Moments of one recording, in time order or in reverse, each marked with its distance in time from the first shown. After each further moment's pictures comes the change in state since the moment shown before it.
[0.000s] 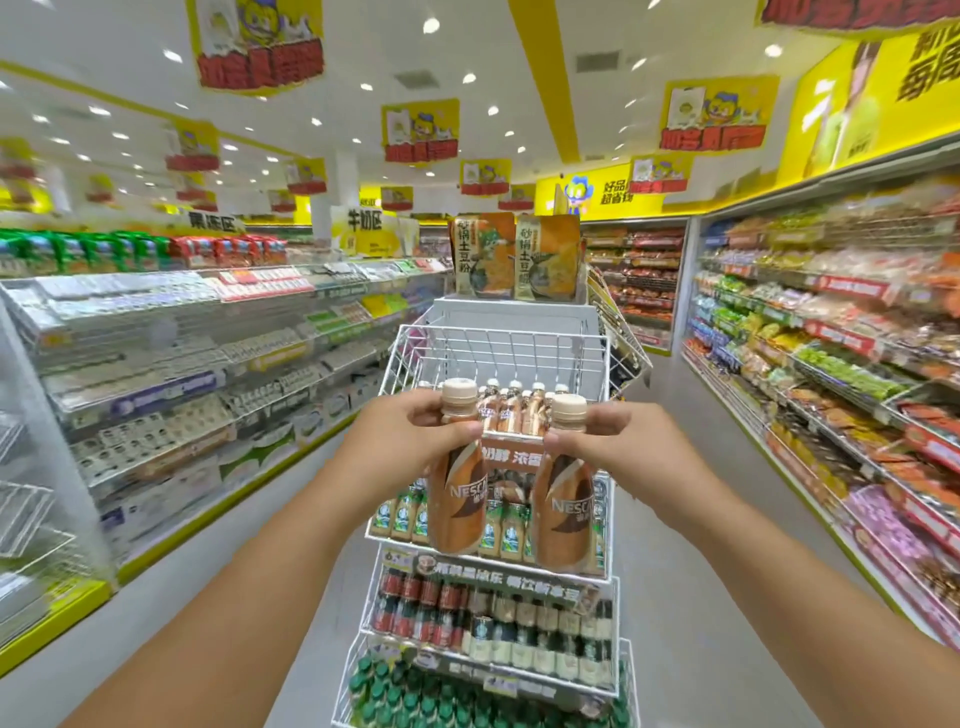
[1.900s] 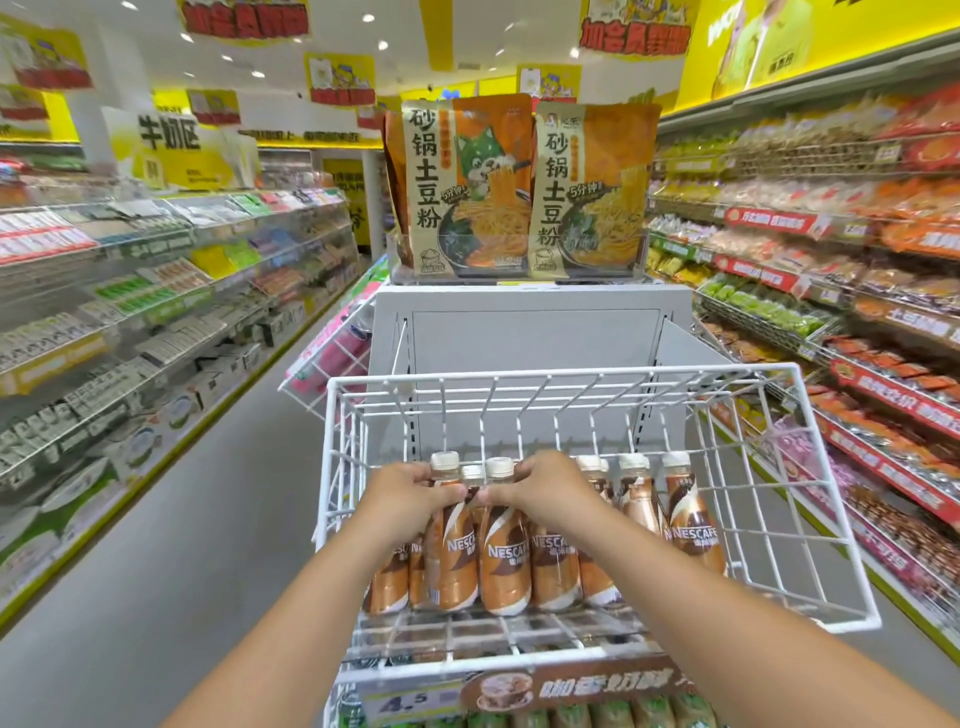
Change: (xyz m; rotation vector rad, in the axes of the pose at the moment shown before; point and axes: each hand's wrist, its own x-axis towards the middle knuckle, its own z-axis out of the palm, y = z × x) left_hand 0.568 -0.315 0.009 0.079 -0.298 -0.298; right_hand 0.522 0.229 0.230 -0.368 0.059 0.573
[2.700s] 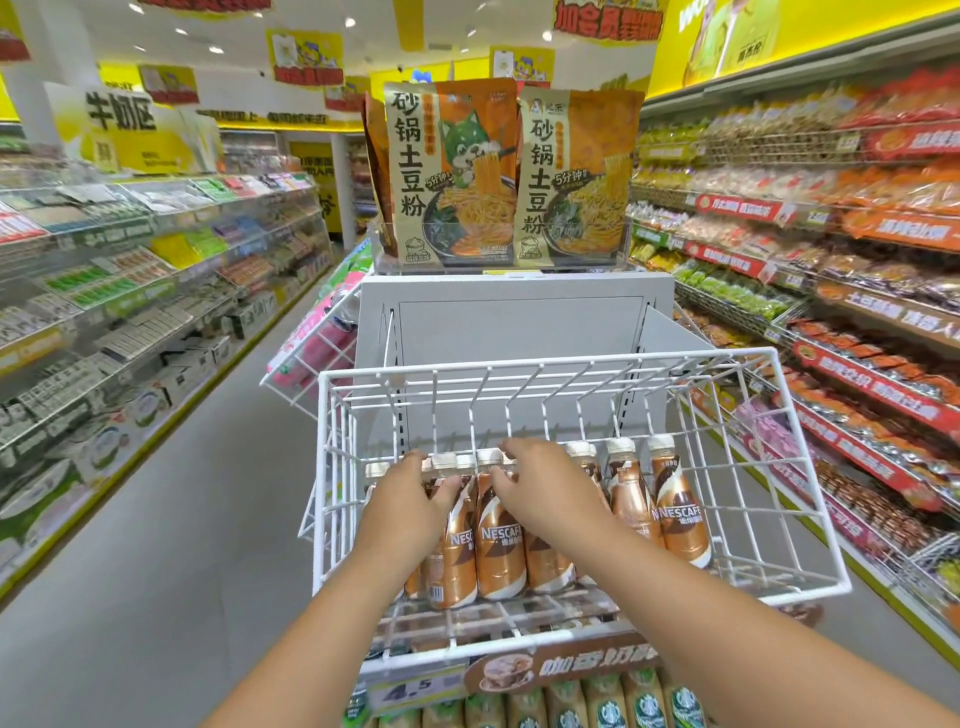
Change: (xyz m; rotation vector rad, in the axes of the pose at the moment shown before) left_hand -0.002 -0.021 0.021 0.376 0.157 0.238; right_hand -0.022 -0.005 0.006 -0.394 0.222 -0.240
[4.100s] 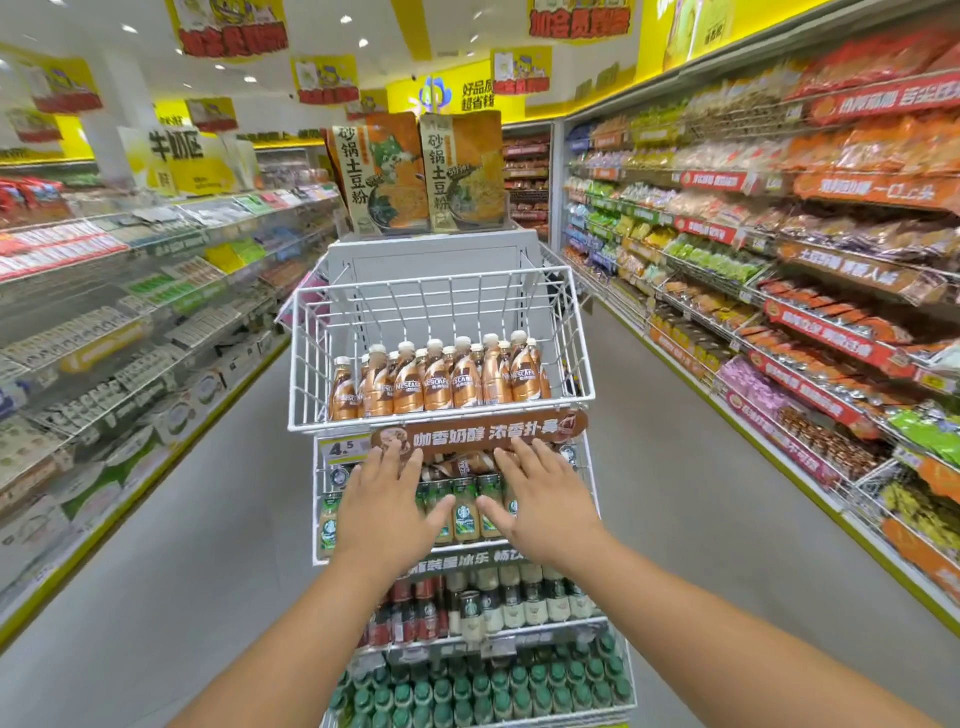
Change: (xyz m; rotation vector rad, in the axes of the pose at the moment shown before) left_hand -0.360 0.115 0.030 0.726 -0.025 0.125; right_hand -0.344 0.136 -0.075 -0.353 -0.187 -0.141
